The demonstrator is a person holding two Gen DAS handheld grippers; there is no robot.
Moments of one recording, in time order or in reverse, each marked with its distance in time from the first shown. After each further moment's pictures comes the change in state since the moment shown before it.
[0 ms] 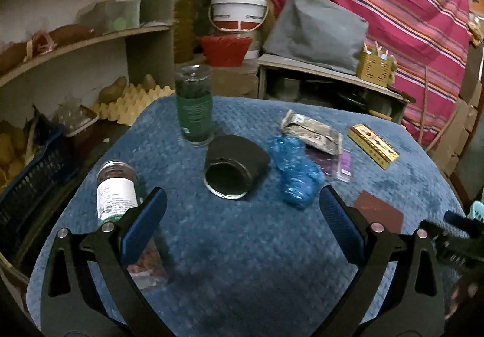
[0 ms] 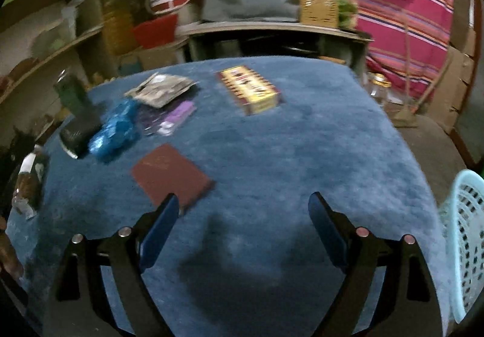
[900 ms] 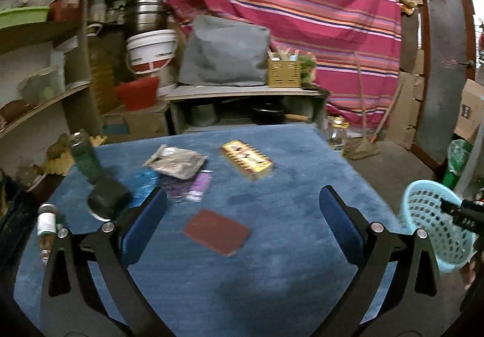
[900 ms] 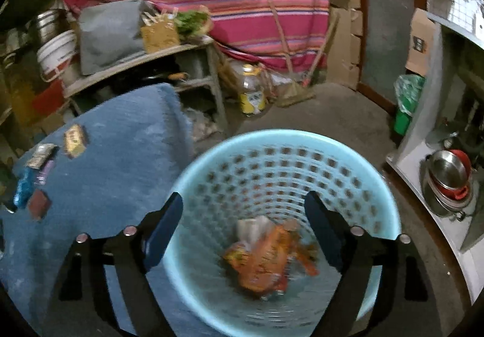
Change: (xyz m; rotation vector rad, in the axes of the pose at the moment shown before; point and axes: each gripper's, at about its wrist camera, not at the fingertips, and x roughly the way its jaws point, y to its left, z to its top) left arm -0.079 -0.191 -0.009 0.224 -0.109 -0.180; right arm -0.118 -0.258 -0.053 0.339 -0.094 -0.327
